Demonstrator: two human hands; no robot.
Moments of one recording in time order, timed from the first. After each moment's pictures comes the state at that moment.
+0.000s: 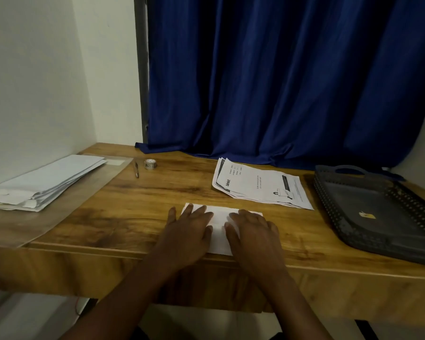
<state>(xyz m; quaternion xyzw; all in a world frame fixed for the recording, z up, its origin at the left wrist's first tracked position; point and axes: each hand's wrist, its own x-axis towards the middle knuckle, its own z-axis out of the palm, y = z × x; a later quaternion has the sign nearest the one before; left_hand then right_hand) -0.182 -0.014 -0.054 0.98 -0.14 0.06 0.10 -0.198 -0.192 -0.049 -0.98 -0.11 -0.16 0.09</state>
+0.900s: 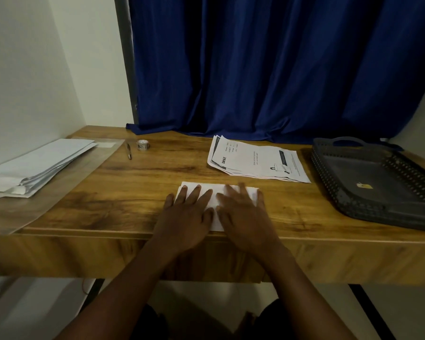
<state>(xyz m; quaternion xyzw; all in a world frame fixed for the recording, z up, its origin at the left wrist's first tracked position) -0.177 -0.018 -0.083 0.99 -0.13 0.06 0.07 -0.185 -0.195 -0.069 -0.97 -0.18 -0.11 0.08</state>
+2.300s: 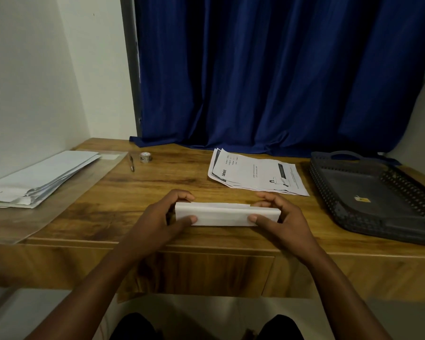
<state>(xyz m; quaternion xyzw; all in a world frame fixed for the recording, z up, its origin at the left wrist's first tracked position) -0.189 0.039 -0.059 0.86 -0.22 0.13 0.44 -0.189 -0.270 -0.052 -0.79 -0.13 -0.09 0.59</state>
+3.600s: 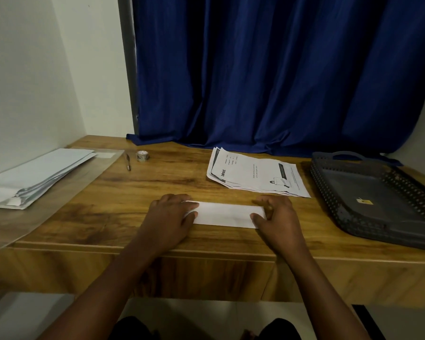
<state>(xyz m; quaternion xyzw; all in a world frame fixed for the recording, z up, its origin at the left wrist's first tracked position) -0.153 0.020 -0.072 0.97 -0.14 0.14 0.17 -0.155 -0.255 -0.074 -0.91 0.00 -0.21 0.36</state>
